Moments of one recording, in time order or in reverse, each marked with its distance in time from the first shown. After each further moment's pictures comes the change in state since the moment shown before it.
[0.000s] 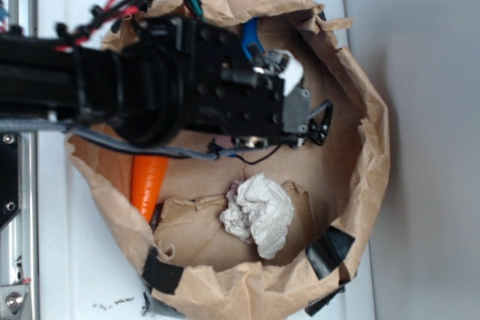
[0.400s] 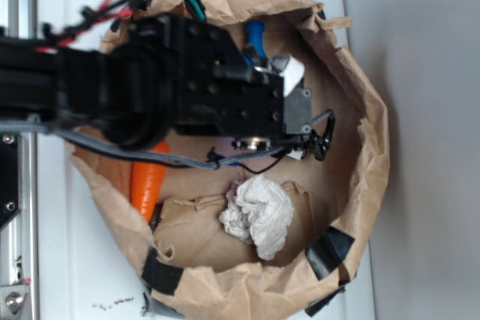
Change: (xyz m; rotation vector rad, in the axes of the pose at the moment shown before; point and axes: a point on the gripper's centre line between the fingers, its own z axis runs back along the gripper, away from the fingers) arm -0.008 -0.003 0.019 -0.049 0.068 -0.050
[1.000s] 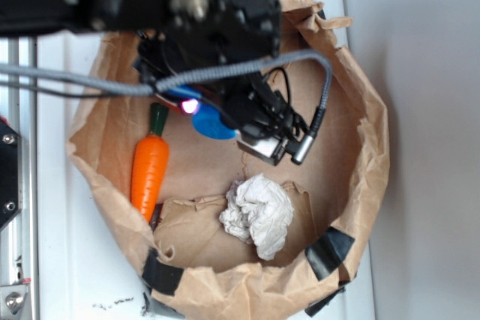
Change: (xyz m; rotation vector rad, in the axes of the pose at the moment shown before) arm -0.005 0.020 0.104 -0.100 0.224 -0.150
